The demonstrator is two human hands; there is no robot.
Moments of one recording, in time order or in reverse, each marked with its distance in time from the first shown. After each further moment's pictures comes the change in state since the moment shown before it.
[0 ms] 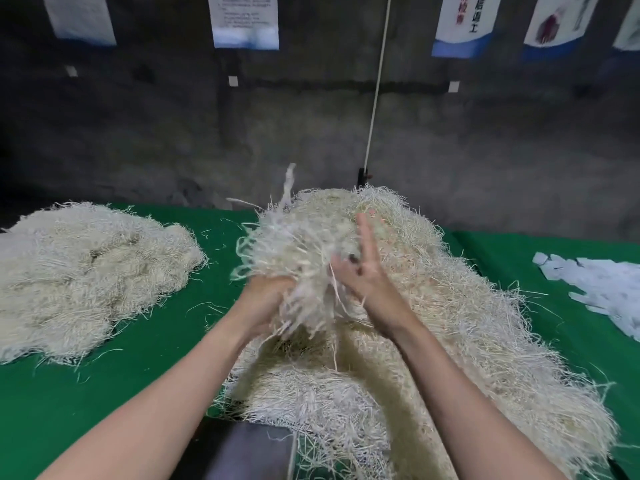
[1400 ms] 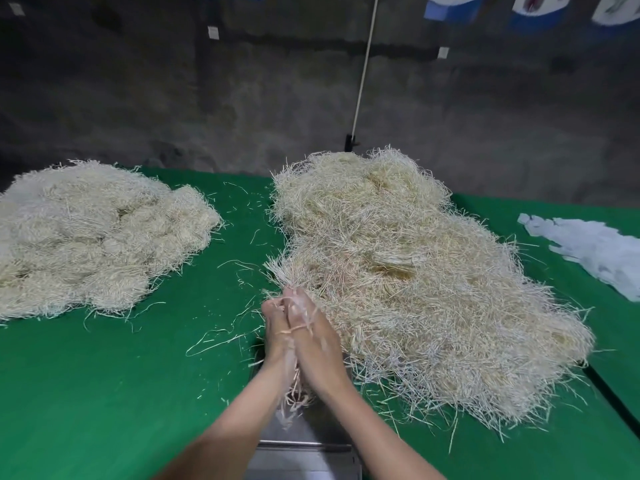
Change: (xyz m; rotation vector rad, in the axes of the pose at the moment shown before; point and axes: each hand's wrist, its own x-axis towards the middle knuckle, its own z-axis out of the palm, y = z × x) left_hand -0.090 -0.116 -0.064 -0.437 0.015 -0.181; right_hand -0.088 0.062 0.223 -0.260 0.169 0.217
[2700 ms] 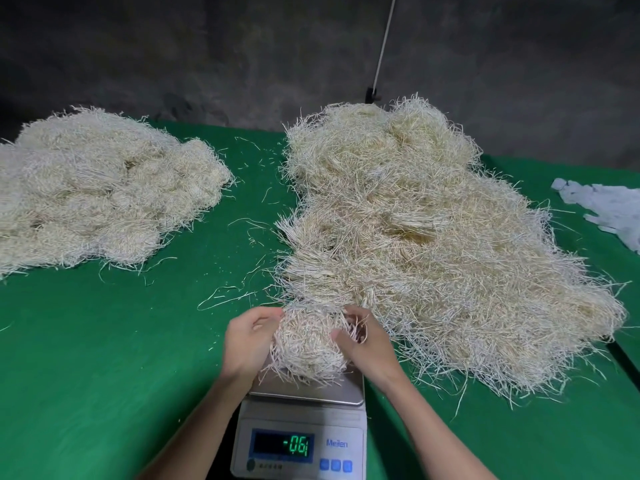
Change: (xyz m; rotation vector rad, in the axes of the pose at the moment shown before) left_hand -0.022 -0.036 -0.074 0.493 0.213 0.153; right_hand -0.025 0.082 -0.049 -0.065 -0.071 0.314
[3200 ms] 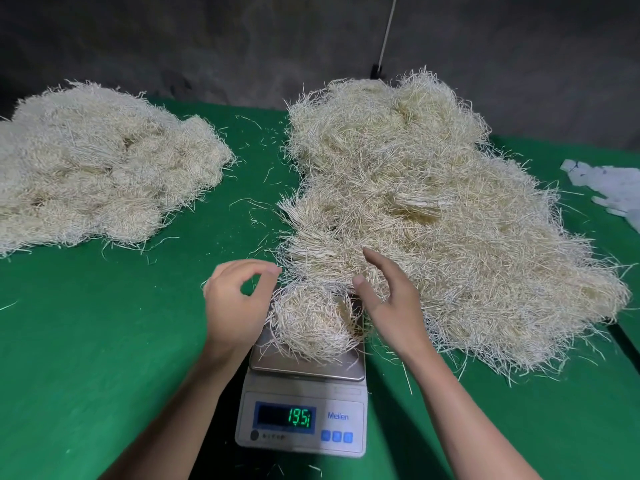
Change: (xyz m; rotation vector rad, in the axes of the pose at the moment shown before) left_hand -0.020 0.051 -0.018 0.206 0.235 0.433; right_hand -0.019 -0.050 -0.028 -0.073 0.184 -0.303
